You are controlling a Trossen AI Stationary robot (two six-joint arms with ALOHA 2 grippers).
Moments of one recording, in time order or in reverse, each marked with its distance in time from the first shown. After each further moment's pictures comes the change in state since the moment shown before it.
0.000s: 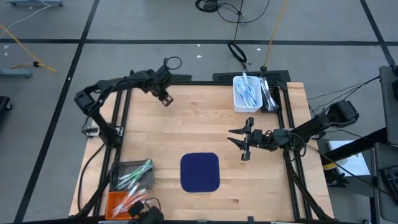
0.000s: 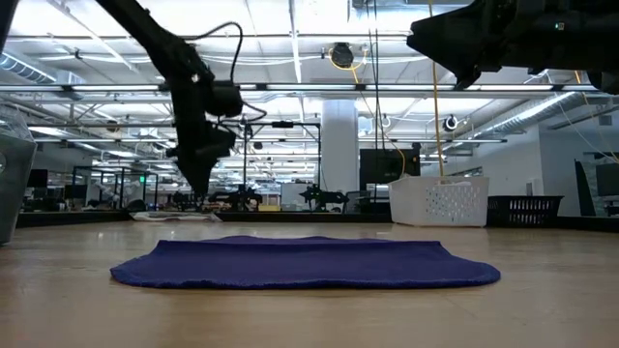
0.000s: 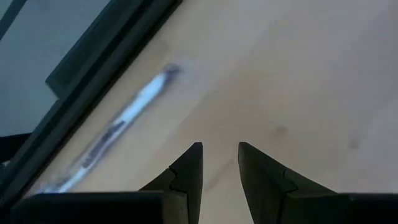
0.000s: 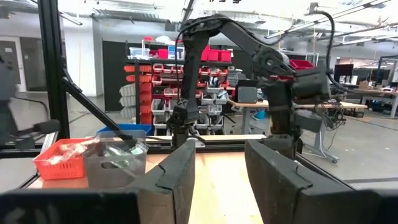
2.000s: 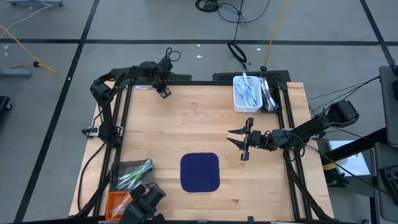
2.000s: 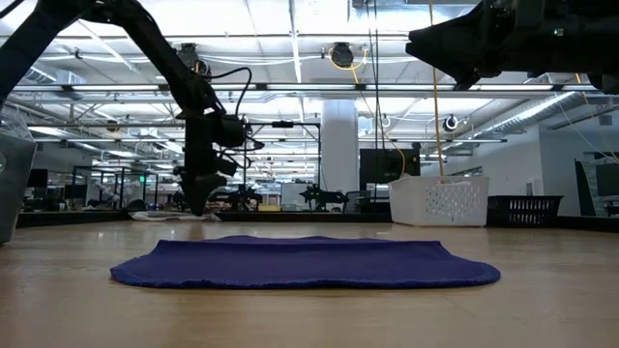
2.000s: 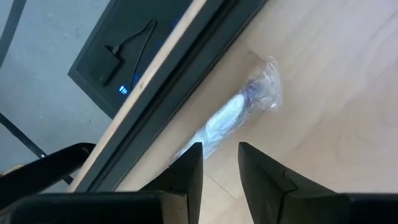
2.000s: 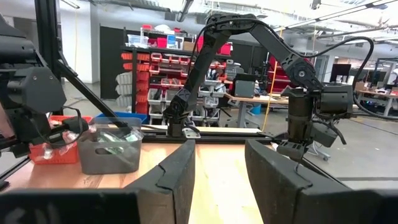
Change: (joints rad) left arm 0.145 0.268 0.202 -0.064 -0.050 0.203; right arm -0.003 0.000 0.000 -0.041 0.005 -0.035
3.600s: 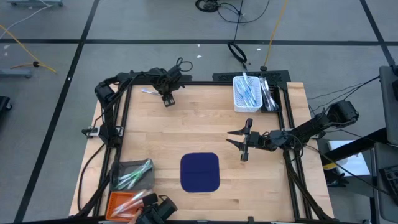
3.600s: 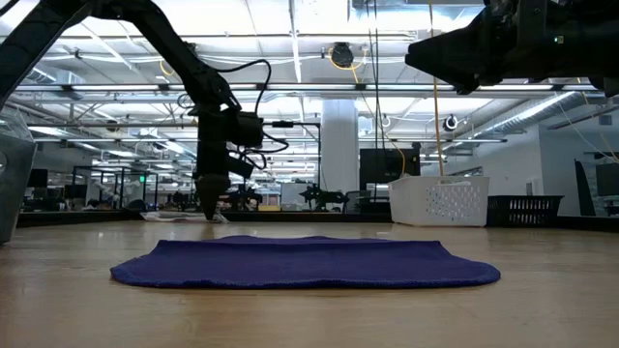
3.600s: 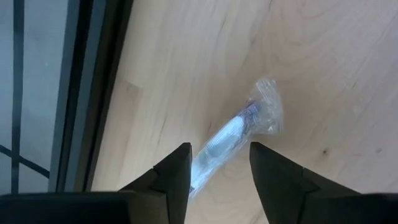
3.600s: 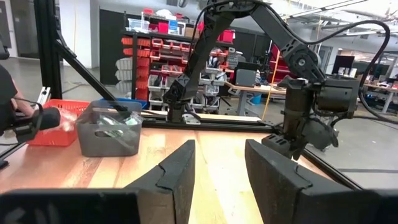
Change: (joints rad) left arm -0.154 0.012 0.000 -0.041 -0.016 0.132; right arm 0.000 0.000 0.000 -0.064 0.000 0.001
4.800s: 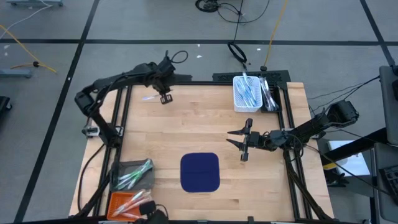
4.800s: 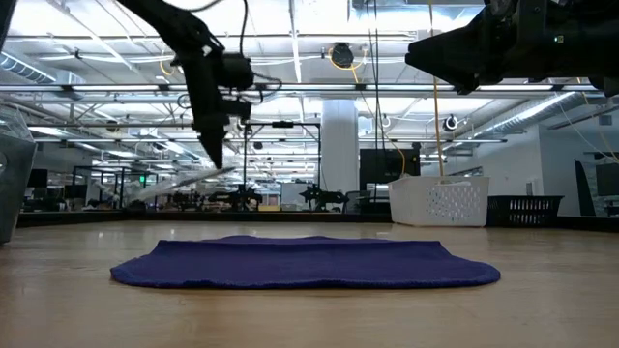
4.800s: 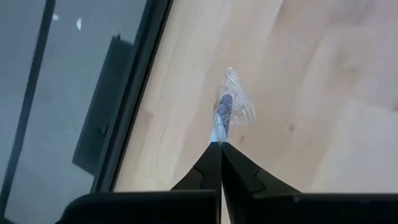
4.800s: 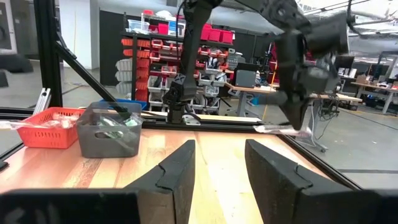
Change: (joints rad) left arm -0.045 -0.301 0.001 -0.069 0.138 0.018; right arm 0.000 0.000 0.000 0.005 0.000 0.000
